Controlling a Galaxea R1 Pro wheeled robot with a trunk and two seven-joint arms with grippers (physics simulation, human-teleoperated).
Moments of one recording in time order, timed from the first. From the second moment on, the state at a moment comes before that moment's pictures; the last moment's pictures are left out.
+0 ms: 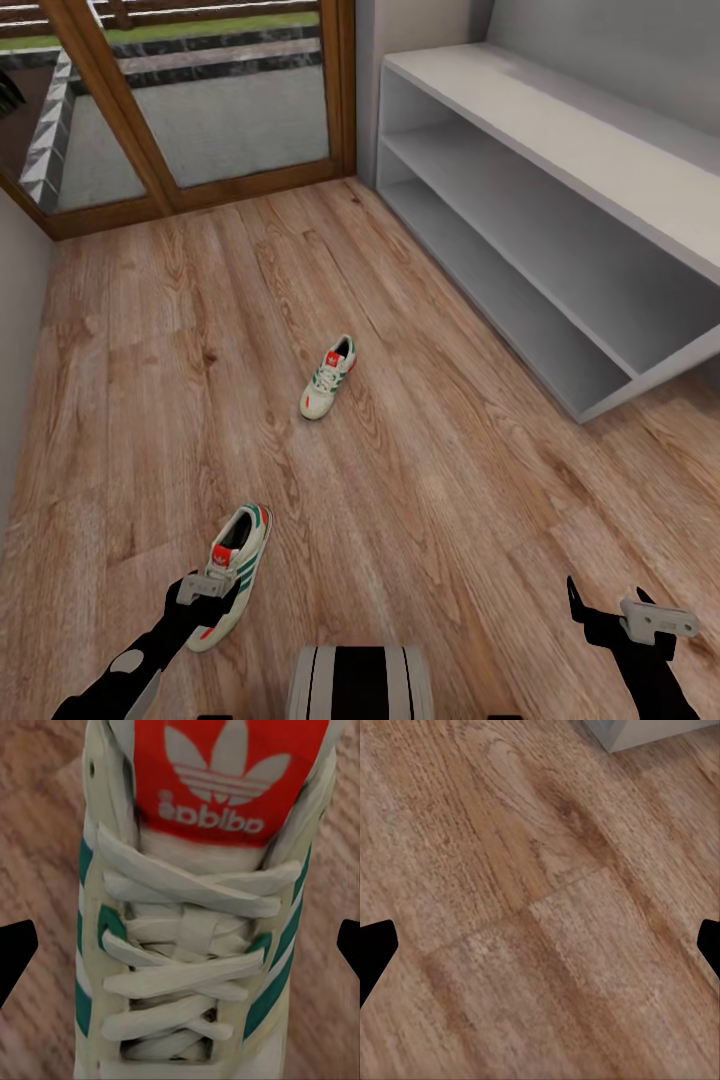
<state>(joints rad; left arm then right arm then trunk) -0.48 0.16 0.08 -0.37 -0.07 -0.39 -0.26 0.02 -0.12 -0.29 -1.29 -0.01 -0.19 0.00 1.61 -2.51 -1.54</state>
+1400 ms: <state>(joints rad) -0.48 0.16 0.08 -0.37 -0.07 -0.39 -0.27 0.02 -0.12 -0.29 -1.29 -0.01 -0.19 0.00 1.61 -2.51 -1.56</state>
